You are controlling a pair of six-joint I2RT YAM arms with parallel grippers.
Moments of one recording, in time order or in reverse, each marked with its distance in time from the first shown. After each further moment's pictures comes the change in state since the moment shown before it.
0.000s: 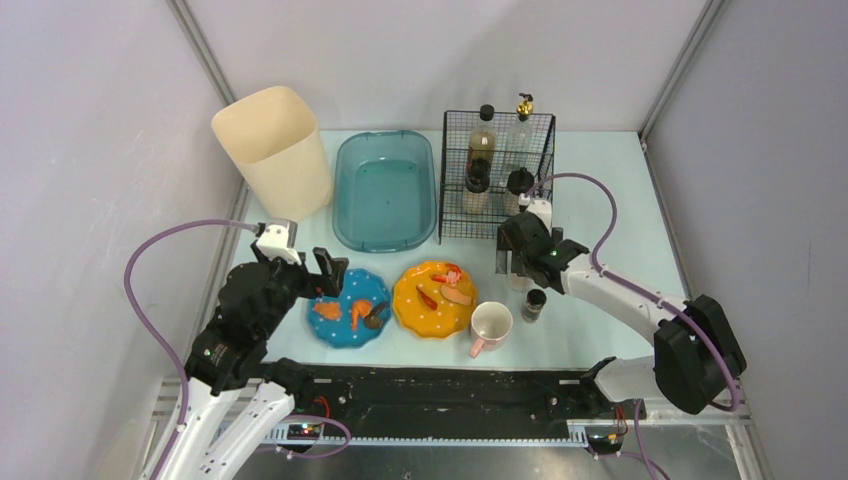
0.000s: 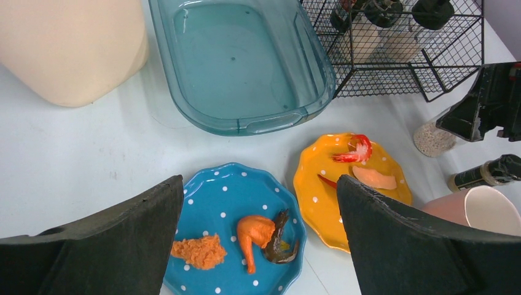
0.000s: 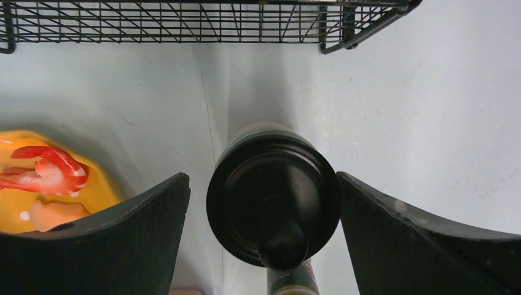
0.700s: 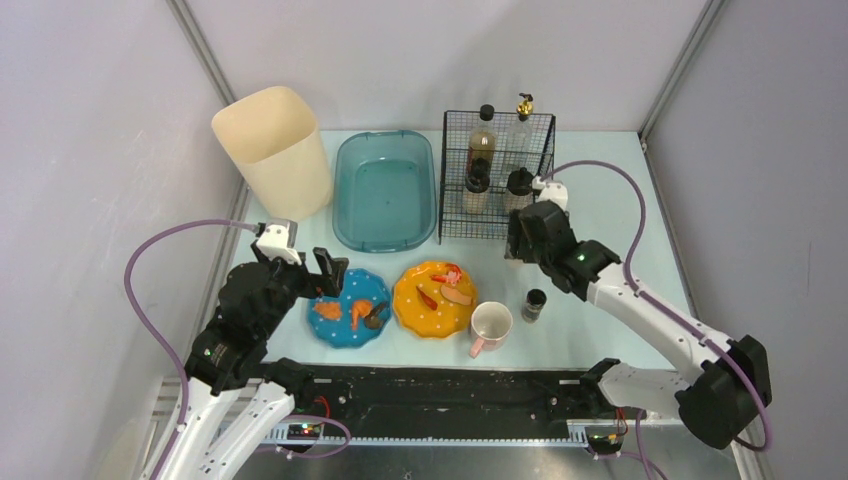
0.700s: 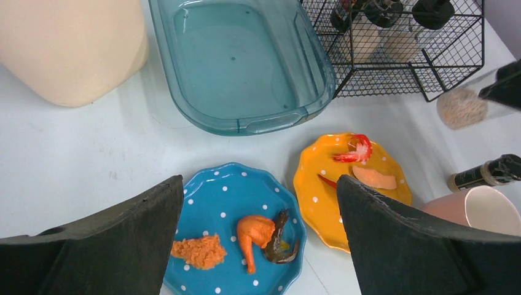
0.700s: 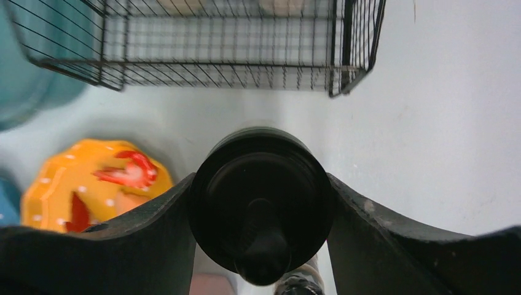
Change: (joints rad) left arm 0.000 0.000 0.000 0.000 0.000 0.000; right arm -0.003 -0.175 0.018 -0.005 -0.030 -0.032
